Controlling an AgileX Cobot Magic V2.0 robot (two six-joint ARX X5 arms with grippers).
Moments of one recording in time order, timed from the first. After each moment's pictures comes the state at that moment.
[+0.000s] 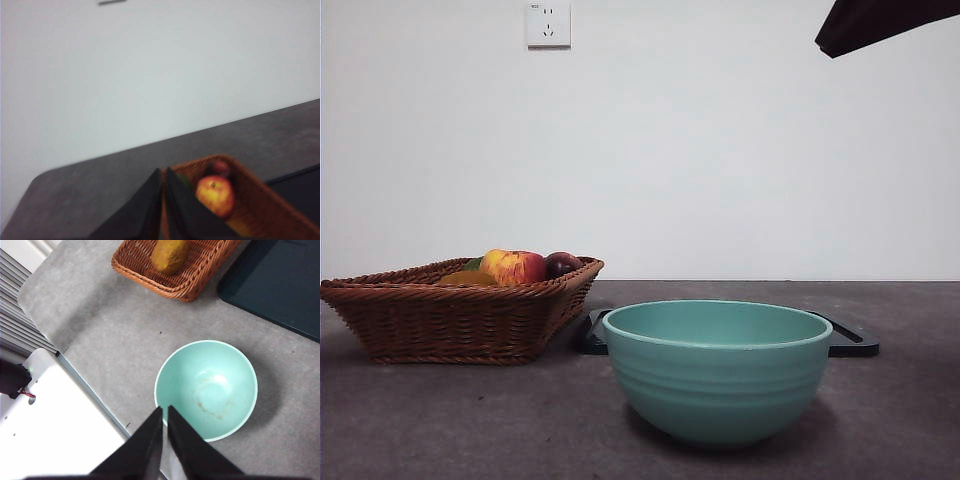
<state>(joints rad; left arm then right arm) -0.02 0.20 0.37 -0.08 0.21 0.17 0.69 0.80 0.80 -0.68 -0.33 0.31</state>
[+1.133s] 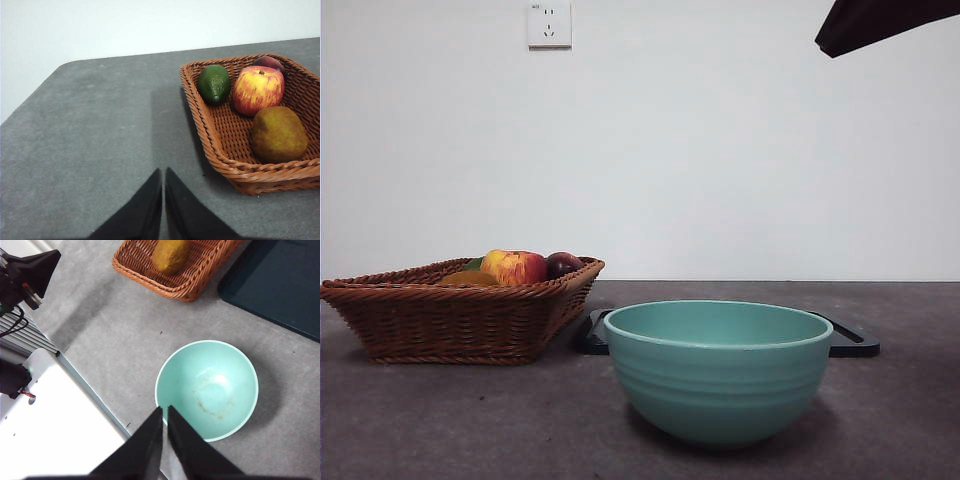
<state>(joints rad) 0.00 0.00 0.03 -0.18 0.05 0.10 0.69 0.80 0.80 -0.68 -0.33 0.31</state>
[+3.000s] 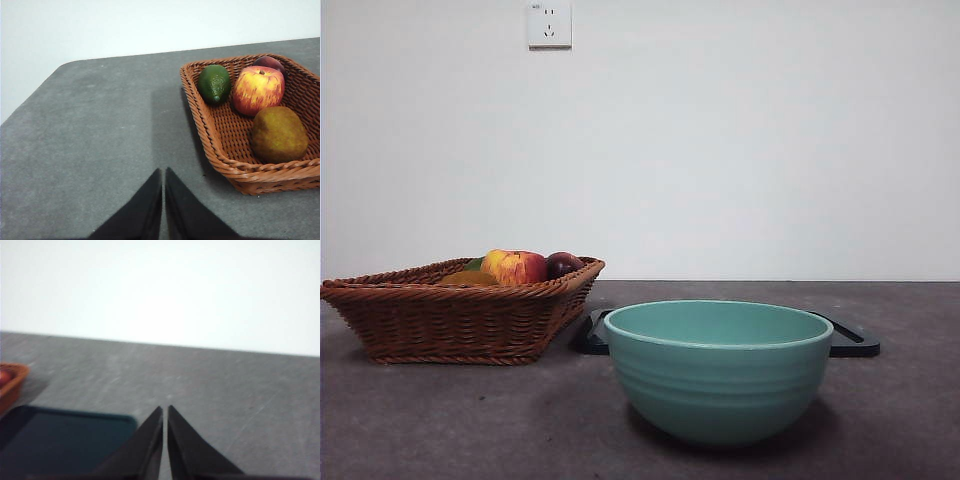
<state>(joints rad) 0.00 0.00 0.03 -0.18 0.05 0.10 0.00 0.28 0.48 -0.27 -0.12 0.01</state>
